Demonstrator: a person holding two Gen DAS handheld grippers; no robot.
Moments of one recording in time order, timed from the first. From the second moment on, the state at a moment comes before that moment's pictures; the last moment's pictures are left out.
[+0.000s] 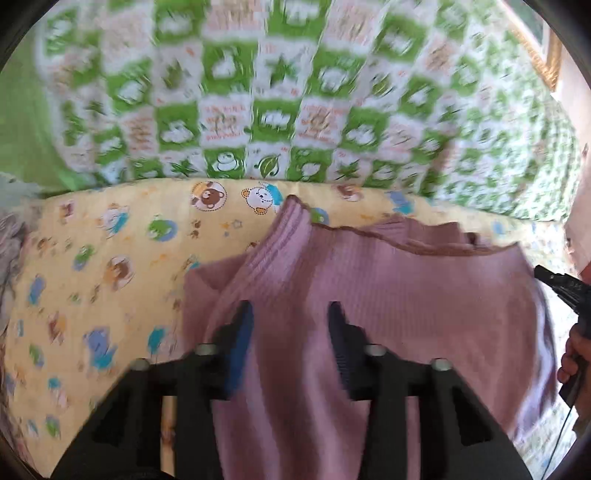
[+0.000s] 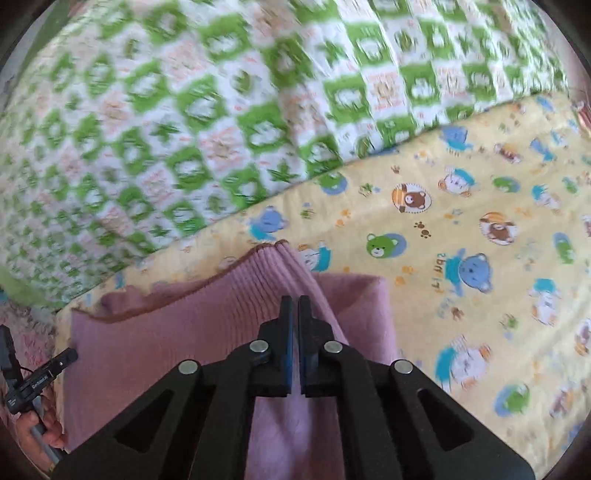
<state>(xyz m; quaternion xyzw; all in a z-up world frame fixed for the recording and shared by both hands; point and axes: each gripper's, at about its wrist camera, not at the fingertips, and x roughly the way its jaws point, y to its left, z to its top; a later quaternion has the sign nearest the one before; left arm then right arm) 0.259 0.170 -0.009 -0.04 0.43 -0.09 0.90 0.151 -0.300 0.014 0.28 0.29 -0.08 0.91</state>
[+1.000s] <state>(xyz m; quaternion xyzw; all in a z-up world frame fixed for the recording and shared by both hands) 0.130 0.257 -0.037 -0.21 0.48 0.02 0.85 0.080 -0.219 0.022 0.26 0.34 -0.05 0.90</state>
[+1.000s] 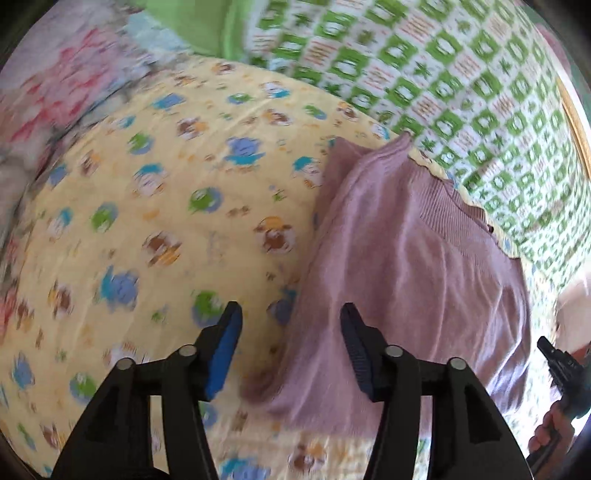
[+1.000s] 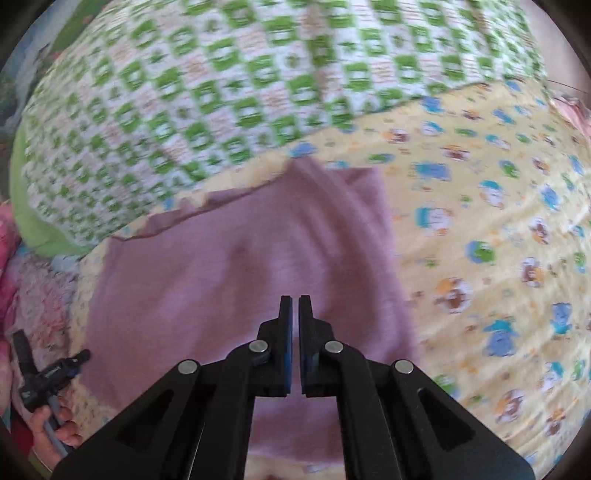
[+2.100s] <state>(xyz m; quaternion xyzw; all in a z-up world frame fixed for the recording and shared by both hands) 0.217 0.244 -0.070 -0.23 0.52 -0.05 0.82 0.115 -0.168 -0.002 0.28 0.37 0.07 0.88</state>
